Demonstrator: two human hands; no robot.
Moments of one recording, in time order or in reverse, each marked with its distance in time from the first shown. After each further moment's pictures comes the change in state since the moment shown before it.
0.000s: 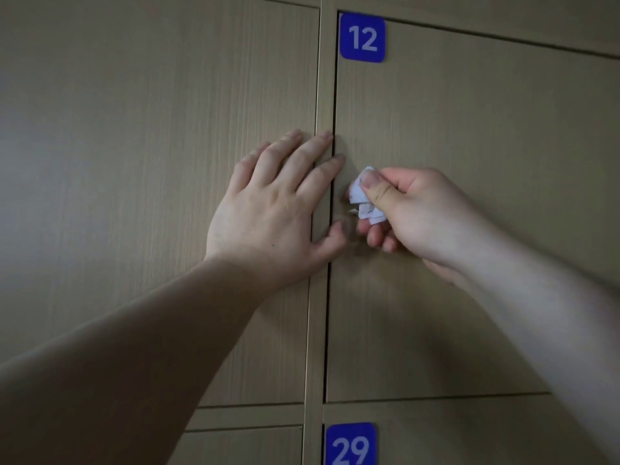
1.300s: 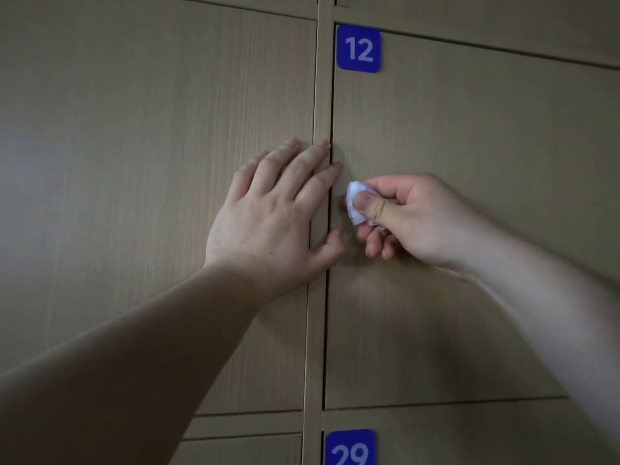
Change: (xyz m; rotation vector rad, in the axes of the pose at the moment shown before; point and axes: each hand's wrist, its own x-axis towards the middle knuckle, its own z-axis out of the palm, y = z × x) left_hand -0.001 0.001 -0.001 0.004 -0.015 -0.003; right_hand -0.001 -0.003 -0.011 -0.012 -0.155 -0.060
